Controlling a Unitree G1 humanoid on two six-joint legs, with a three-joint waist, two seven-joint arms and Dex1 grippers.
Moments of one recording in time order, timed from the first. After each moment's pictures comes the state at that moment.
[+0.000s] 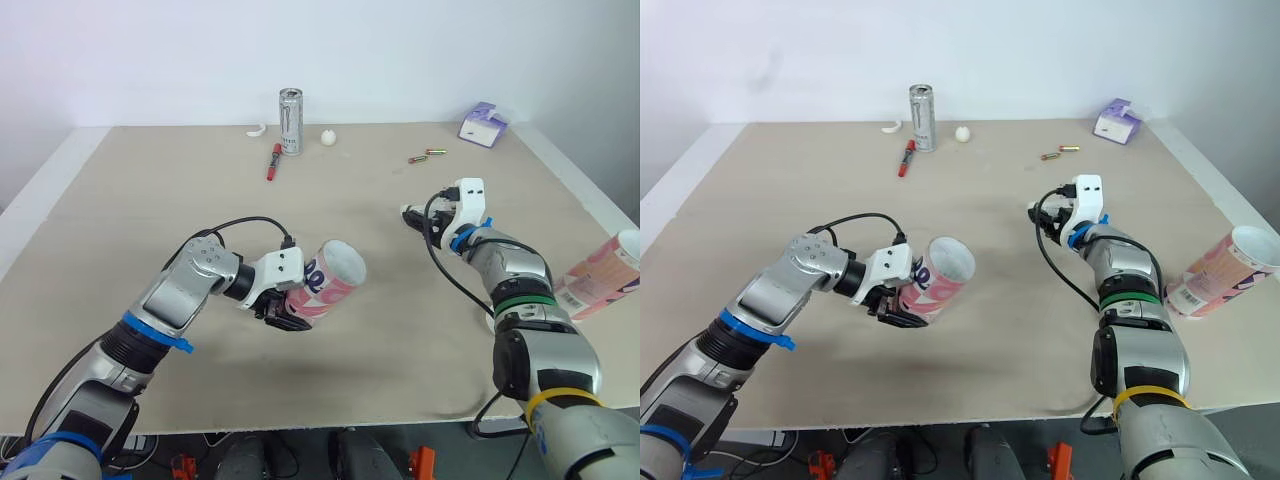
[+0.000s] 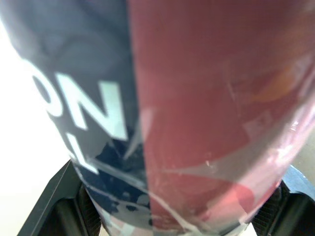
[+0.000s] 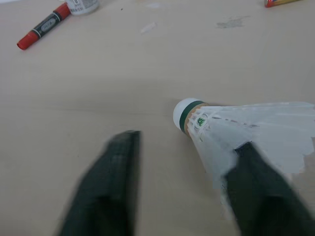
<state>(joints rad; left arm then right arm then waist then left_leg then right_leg) -0.69 0.57 -0.42 -0.02 -0.09 0.54 -1.27 -0.99 -0.46 -0.19 1.06 0.21 0.25 0.60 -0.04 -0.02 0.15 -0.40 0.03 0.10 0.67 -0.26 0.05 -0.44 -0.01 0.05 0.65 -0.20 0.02</state>
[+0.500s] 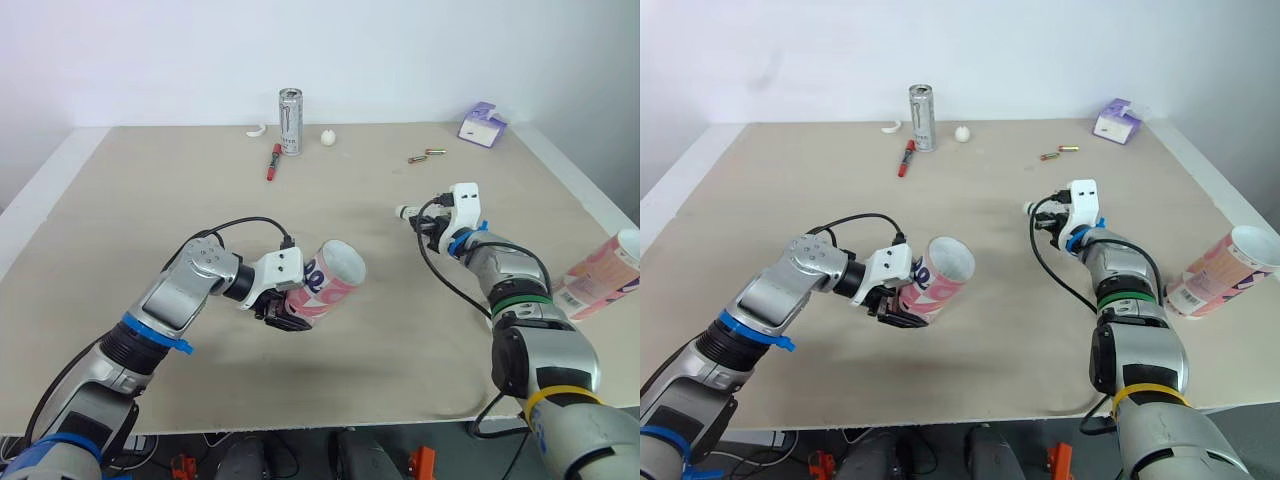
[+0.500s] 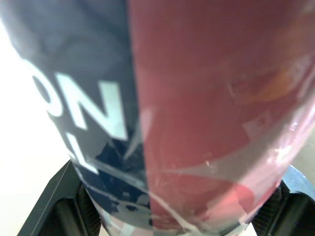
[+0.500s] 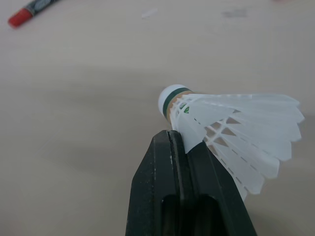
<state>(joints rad) -0.68 0.56 -0.42 -0.03 -0.09 0.55 -1.26 -0.98 -0.47 -0.14 1.05 0.13 0.18 0.64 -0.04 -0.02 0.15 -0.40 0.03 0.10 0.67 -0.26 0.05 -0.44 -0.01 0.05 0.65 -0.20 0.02</state>
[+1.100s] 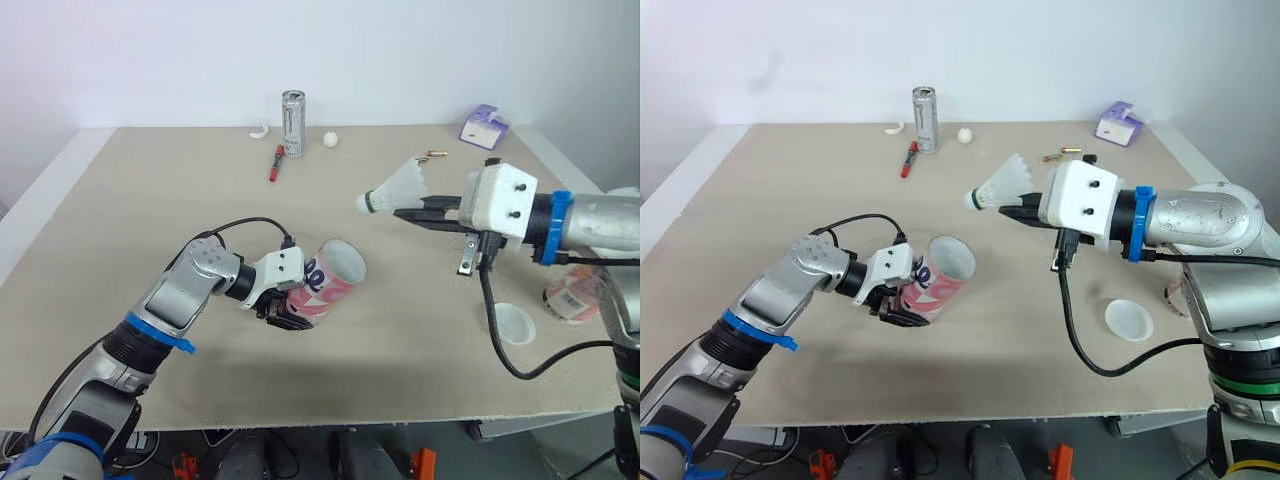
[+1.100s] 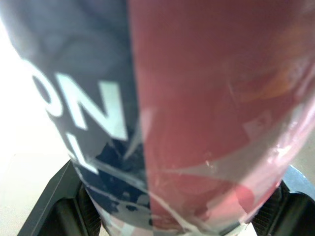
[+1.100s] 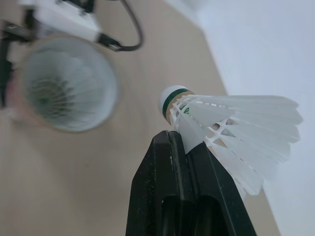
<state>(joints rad) -0.69 0.54 -0.42 0.02 -0.09 0.51 -1.26 -0.60 -0.97 -0.02 -0.44 0.28 0.33 1.12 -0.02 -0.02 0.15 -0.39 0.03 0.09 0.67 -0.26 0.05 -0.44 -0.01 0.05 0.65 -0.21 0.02</state>
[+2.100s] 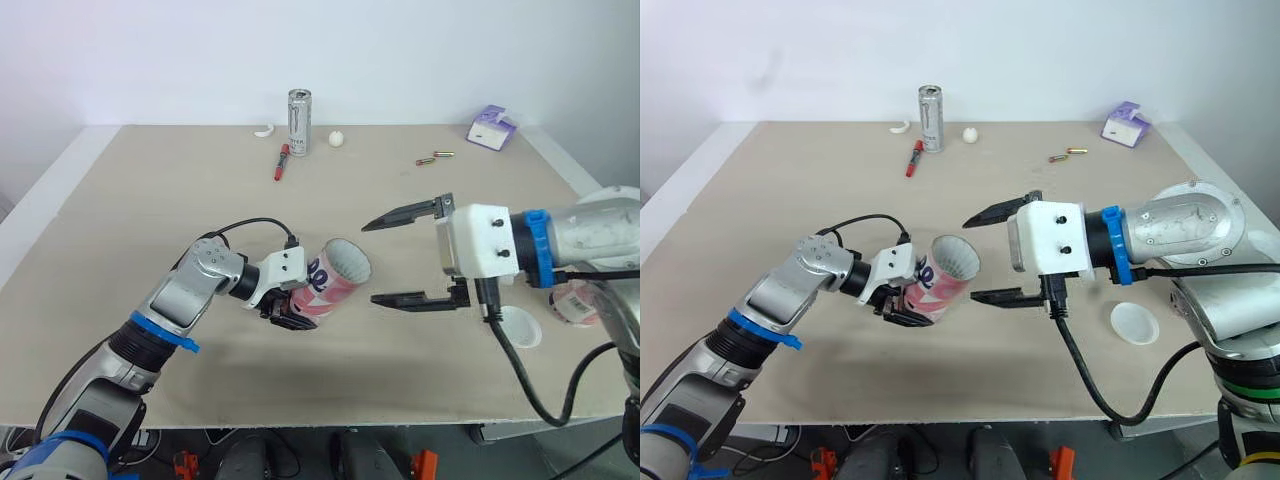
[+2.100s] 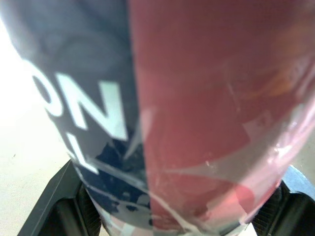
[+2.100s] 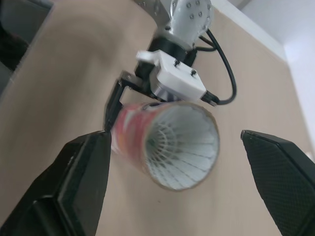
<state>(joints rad) -0.70 0.53 -0.42 0.03 -0.09 0.50 -1.26 -0.69 -1.00 0.02 -0.55 0.50 0.51 1.21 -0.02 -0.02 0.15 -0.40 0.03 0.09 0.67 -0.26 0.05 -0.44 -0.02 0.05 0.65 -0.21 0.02</state>
